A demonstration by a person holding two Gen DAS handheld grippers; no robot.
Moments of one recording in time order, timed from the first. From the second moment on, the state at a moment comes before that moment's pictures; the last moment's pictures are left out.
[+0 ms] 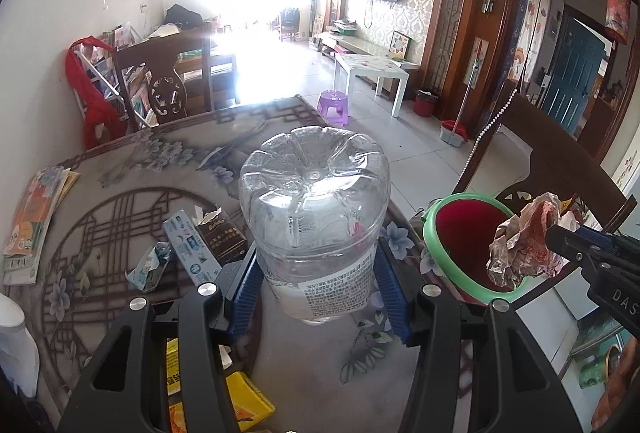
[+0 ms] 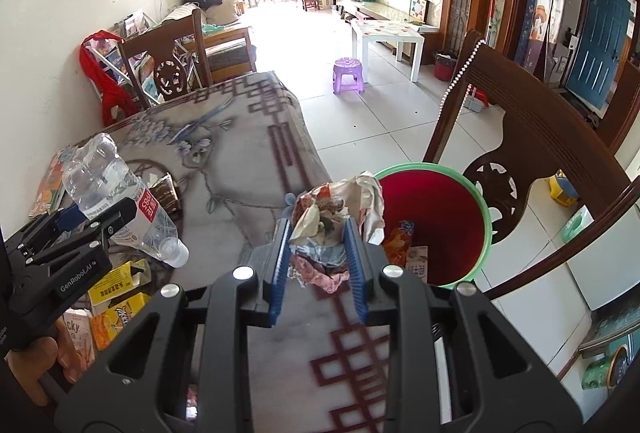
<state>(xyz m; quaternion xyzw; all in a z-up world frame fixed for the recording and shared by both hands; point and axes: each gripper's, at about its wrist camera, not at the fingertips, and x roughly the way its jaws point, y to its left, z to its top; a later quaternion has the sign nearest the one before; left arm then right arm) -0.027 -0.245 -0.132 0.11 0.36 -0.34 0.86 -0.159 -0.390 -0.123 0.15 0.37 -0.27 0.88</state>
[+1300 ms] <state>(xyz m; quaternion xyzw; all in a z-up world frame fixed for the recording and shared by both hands) -0.079 -0.456 -0.154 0.12 0.41 -0.41 0.81 -0.187 -0.618 -0.167 0.20 0.40 -0.29 0.85</state>
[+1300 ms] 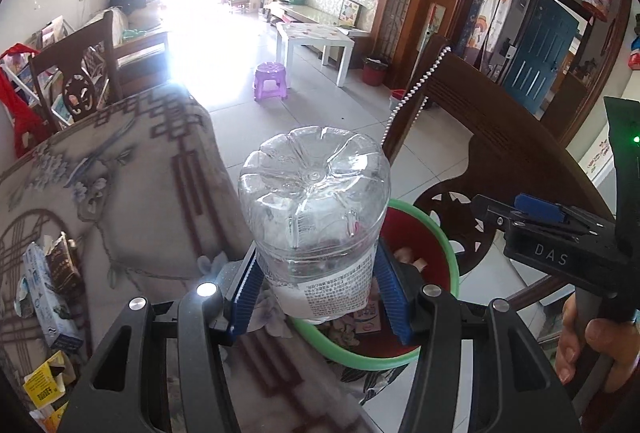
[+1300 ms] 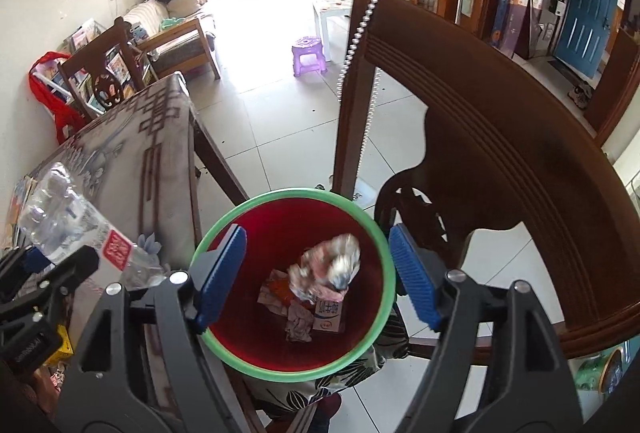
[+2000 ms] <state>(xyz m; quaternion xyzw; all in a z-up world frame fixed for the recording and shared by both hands) -0.102 -0.457 -0.131 0.13 0.37 -0.44 0.81 -0.250 -0.609 -0.147 0.21 0.38 -0.35 0.83</state>
